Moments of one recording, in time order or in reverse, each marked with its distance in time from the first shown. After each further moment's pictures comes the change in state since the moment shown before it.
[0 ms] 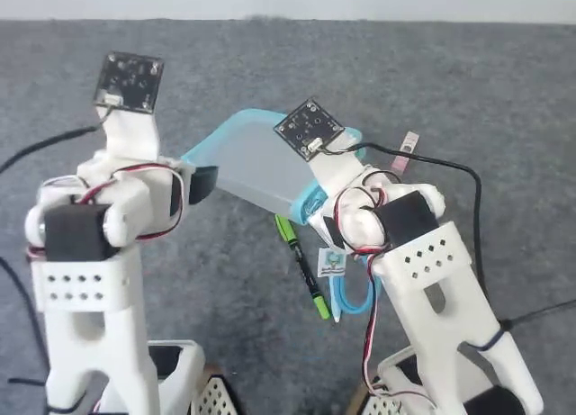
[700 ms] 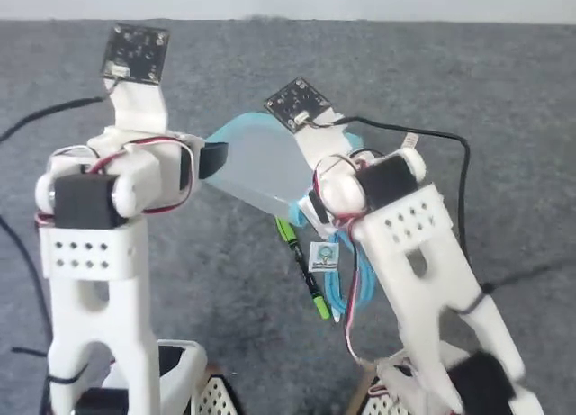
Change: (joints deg) left arm 2.8 7.5 -6.2 -2.0 3.1; right arm -1.9 10.5 -15.6 8.6 -4.2
